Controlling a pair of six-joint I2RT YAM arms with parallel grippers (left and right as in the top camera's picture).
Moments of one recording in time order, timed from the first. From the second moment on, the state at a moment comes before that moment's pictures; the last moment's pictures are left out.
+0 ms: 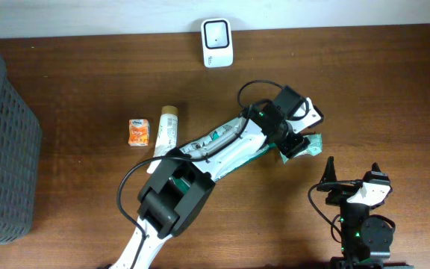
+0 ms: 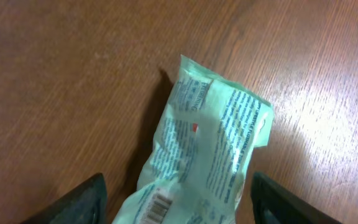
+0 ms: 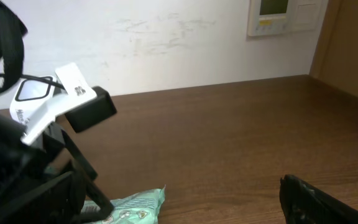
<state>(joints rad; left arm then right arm) -0.81 2.30 1.85 -0.52 0.28 0.19 -0.08 0.01 0.01 -0.07 0.09 0.08</state>
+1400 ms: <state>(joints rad) 0.67 1.93 2.40 -1.30 0.06 0.03 -0.08 0.01 0.01 -0.07 0.09 0.08</state>
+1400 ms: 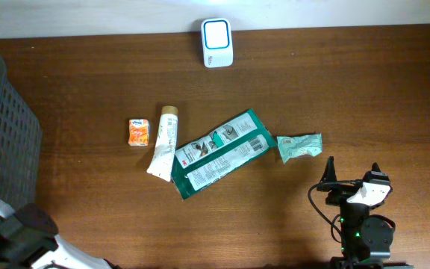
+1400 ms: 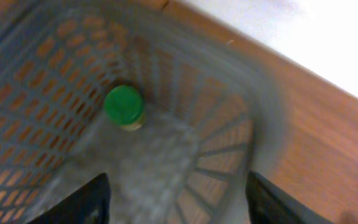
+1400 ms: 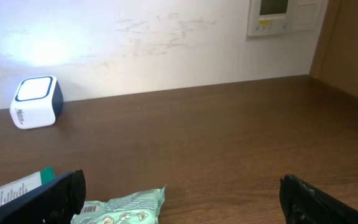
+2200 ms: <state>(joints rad) 0.80 2.07 1.79 -0.58 0.02 0.23 -0.08 0.01 0.01 -0.07 0.09 0.08</state>
